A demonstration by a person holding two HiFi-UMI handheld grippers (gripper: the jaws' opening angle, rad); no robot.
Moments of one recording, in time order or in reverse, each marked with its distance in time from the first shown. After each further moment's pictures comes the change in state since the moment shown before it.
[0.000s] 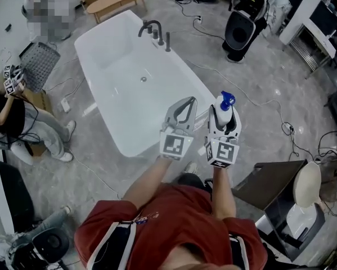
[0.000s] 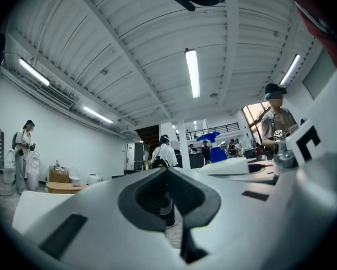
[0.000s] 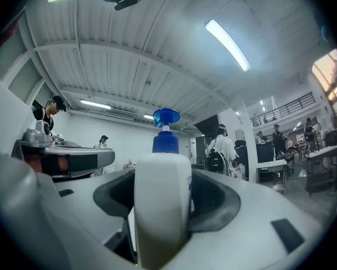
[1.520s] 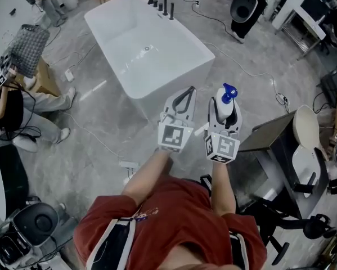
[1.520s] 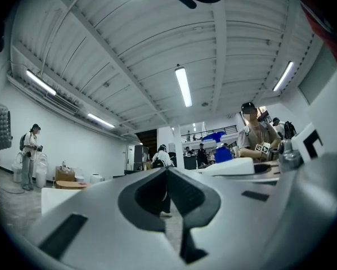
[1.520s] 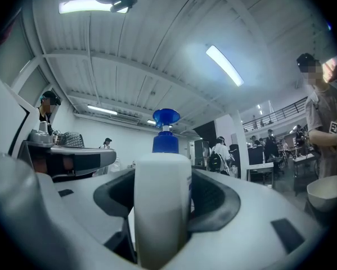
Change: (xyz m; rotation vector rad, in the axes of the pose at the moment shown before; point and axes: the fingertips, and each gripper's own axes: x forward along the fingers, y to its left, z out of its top) left arm -0.322 -0.127 0.078 0.023 -0.021 -0.003; right arm -0.340 0.109 0.053 -0.012 -0.021 -0.017
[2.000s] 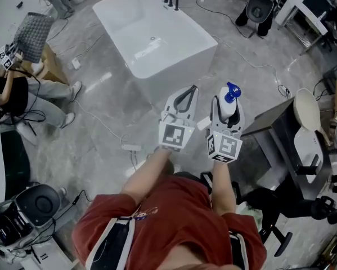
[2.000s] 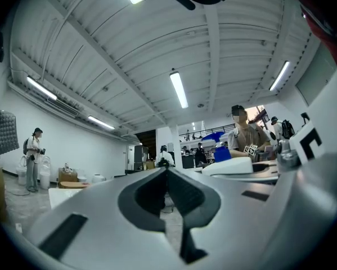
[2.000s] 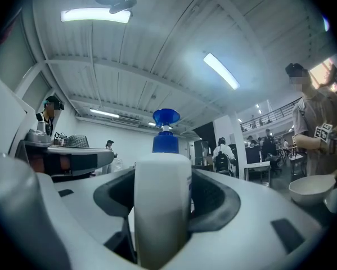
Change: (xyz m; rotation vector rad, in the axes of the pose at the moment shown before) left arm -0.097 -0.074 0.037 0.000 0.018 0.005; right arm -0.123 0.001 0.026 0.021 0.006 0.001
